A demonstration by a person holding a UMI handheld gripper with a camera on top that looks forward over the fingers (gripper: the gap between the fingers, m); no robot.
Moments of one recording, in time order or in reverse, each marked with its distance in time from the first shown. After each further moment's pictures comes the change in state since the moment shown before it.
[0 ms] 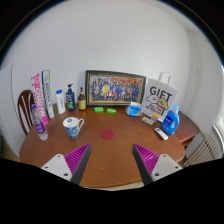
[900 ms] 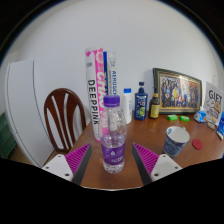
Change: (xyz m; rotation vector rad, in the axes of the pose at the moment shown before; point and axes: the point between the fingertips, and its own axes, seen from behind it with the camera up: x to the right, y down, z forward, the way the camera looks) arm -0.431 -0.012 0.151 0.143 -0.334 0.008
